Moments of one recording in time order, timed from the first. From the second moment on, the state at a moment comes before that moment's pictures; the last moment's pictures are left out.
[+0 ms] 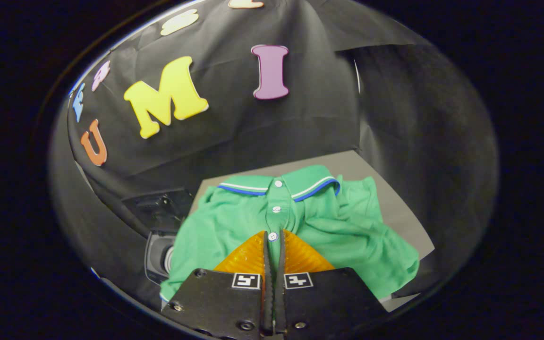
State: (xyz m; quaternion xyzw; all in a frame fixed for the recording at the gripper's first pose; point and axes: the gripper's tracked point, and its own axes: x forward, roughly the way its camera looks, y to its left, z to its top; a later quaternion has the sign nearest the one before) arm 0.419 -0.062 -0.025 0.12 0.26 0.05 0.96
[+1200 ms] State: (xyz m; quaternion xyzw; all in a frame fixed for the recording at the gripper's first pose) arm 0.386 0.267 0.053 0.13 0.25 0.35 0.89
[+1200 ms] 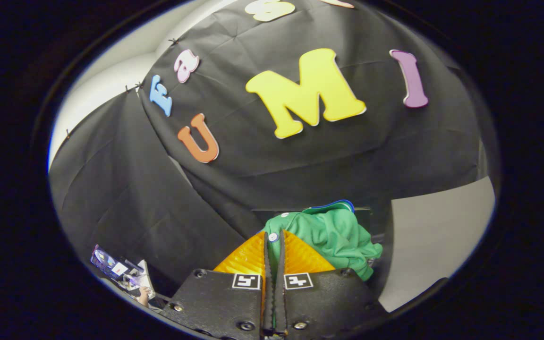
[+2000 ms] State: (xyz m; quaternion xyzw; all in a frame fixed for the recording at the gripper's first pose) arm 0.409 0.368 -0.023 0.08 0.30 0.36 0.88
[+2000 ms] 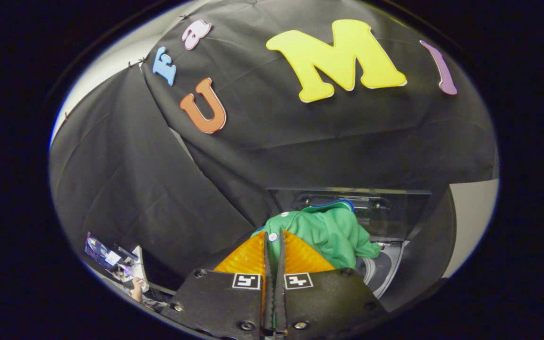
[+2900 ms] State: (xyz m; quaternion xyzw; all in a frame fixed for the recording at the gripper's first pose) arm 0.440 0.403 -0.112 0.04 0.35 0.33 0.88
